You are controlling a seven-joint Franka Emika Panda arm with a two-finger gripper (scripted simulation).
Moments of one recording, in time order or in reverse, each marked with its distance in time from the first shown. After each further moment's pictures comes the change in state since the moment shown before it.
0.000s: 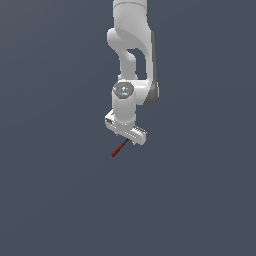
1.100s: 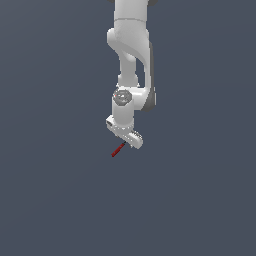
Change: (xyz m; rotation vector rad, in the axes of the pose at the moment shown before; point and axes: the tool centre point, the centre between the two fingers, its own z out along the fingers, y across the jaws) arm -0.007 0.013 0.040 -0.006 0.006 0.115
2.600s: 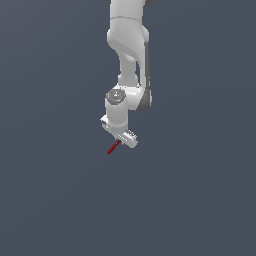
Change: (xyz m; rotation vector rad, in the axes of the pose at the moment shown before) arm 0.015 0.019 -0.004 -0.001 0.001 0.009
